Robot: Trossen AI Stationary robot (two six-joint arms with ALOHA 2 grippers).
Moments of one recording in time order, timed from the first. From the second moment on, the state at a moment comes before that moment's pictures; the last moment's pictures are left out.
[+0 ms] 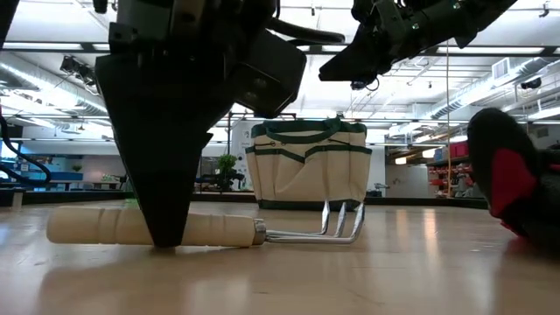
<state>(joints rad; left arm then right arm) -0.48 2.17 1.58 -0.76 0.06 -0.93 -0.06 1.28 0.75 0.17 0.04 -0.09</state>
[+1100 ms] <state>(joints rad) -0.47 2.16 1.58 -0.78 0.02 -0.90 -0.06 1.28 0.75 0.17 0.04 -0.09</state>
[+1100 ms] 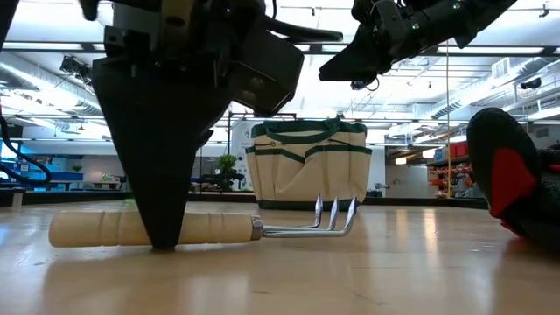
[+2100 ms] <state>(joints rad) -0.41 1.84 1.58 -1.21 -0.35 -0.87 -0.06 1.28 0.75 0.17 0.04 -0.12</state>
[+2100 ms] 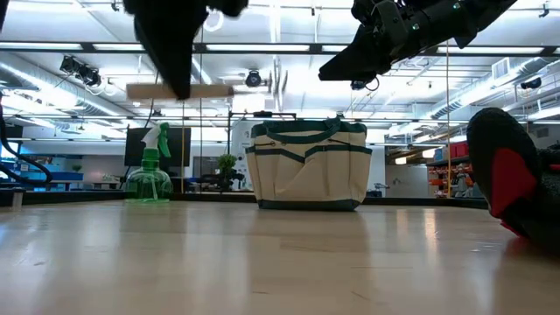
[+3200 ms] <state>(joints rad) 0.01 1.54 1.58 -1.01 -0.50 -0.22 -0.06 1.28 0.75 0.16 0.04 -0.11</state>
